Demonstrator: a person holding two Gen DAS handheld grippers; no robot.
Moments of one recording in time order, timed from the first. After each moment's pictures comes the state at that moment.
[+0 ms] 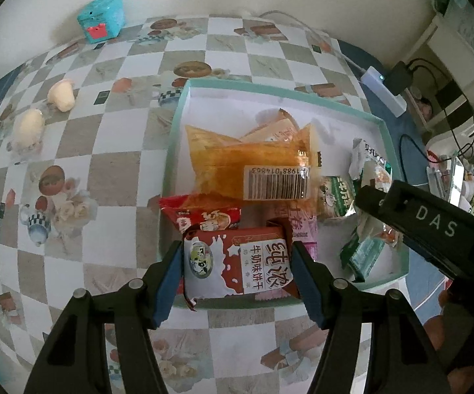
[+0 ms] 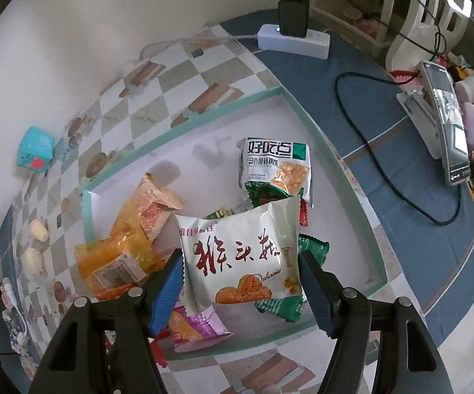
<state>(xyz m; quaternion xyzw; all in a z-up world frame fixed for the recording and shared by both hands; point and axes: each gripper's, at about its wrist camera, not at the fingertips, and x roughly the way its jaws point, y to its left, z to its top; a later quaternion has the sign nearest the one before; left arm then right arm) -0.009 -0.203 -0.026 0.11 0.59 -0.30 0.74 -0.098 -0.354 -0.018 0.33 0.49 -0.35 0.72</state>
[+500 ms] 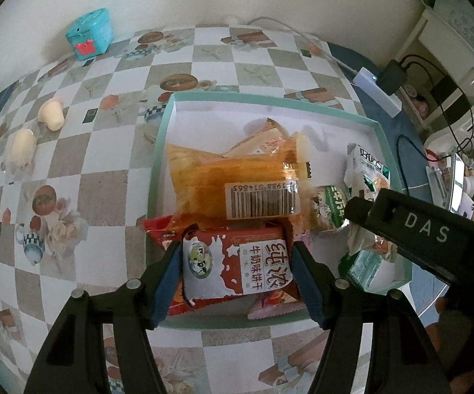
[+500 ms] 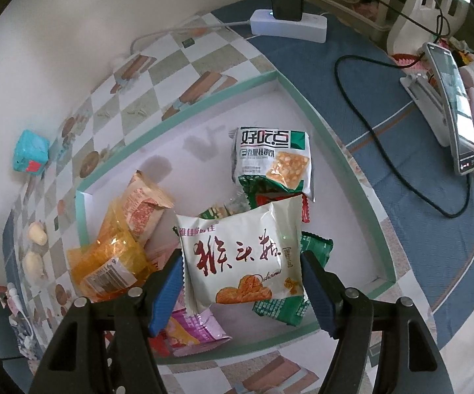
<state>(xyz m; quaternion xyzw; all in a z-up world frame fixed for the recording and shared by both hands) -0.011 -0.217 -0.028 0.12 0.57 -0.31 0.75 -0.100 -0.361 -0.031 0.36 0.50 -0.35 0.71</state>
